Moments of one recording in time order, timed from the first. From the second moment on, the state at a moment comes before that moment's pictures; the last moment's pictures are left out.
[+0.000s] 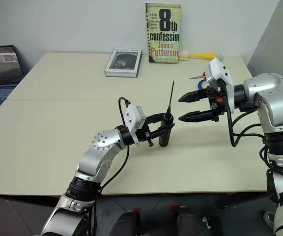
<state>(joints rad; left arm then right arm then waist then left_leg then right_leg) -0.52 0.24 -0.19 0.00 -0.25 0.18 -0.77 -0.91 -0.82 0.09 0.04 0.45 0.62 1.44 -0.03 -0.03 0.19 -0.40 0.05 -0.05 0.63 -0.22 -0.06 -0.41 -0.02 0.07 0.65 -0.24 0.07</state>
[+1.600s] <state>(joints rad) -1.02 0.39 -0.49 0.70 0.37 -0.07 -0.96 -0.40 -1.06 -0.10 -0.45 0.42 0.57 1.11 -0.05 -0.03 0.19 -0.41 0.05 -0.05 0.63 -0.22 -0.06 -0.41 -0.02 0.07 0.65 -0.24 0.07</state>
